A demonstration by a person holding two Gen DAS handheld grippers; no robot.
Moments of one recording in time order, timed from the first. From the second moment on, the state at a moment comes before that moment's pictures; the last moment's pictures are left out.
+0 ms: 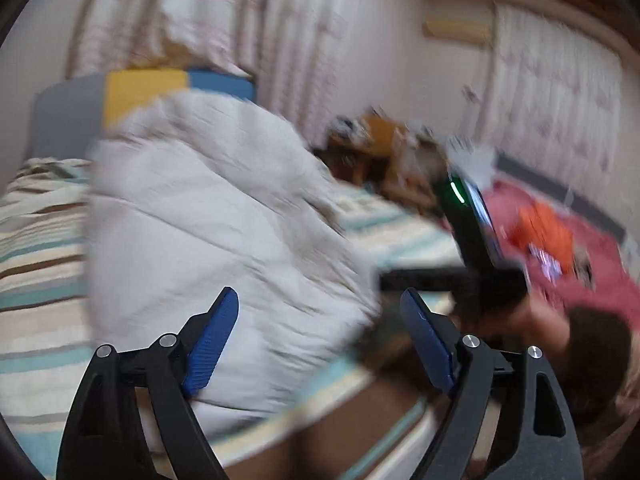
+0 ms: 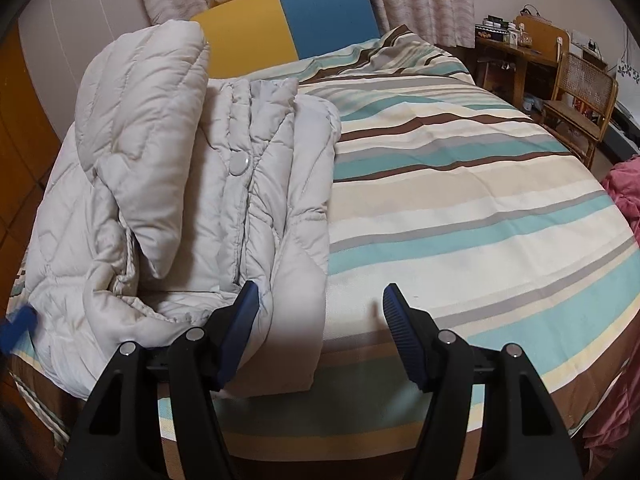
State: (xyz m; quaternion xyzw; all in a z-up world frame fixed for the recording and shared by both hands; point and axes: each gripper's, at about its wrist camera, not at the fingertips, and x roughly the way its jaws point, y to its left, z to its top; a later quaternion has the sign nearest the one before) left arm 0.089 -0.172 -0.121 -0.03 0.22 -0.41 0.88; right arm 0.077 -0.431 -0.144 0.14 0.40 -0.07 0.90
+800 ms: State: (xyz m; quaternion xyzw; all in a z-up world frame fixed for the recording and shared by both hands) left arm 0.297 -0.214 -0.120 -0.09 0.34 -0.19 0.92; right arm 0.216 -0.371 -0.040 0.02 0.32 -0.01 0.95
